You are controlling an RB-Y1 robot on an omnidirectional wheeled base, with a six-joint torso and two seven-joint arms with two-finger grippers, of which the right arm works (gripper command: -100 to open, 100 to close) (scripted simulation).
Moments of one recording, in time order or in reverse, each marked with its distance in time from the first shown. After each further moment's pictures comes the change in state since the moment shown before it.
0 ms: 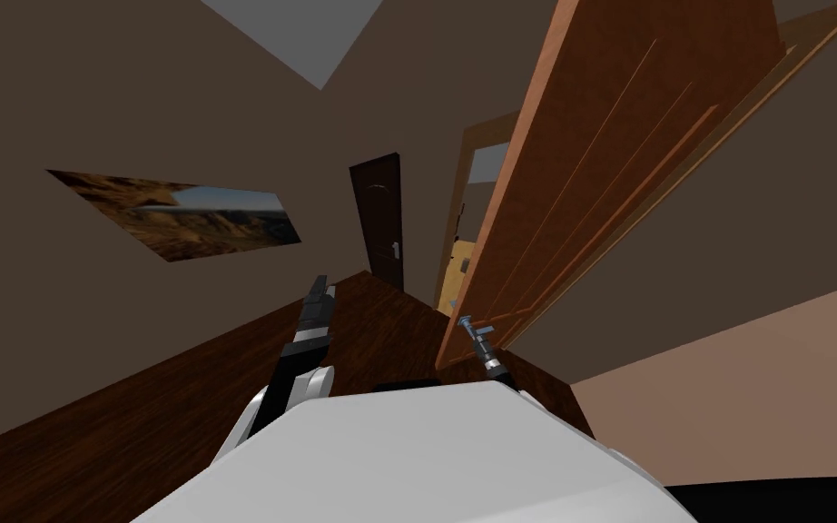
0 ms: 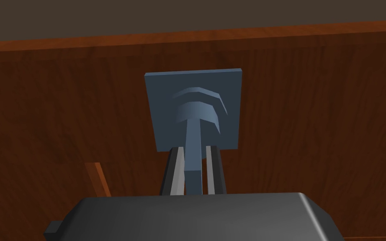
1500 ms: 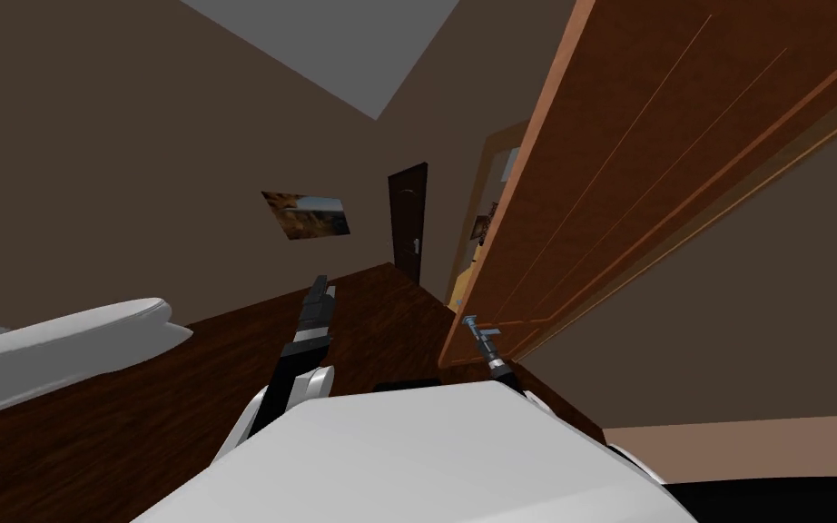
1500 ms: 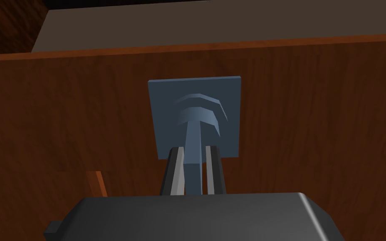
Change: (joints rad) arm -0.014 -0.024 0.000 0.038 -0.036 -0.010 -0.017
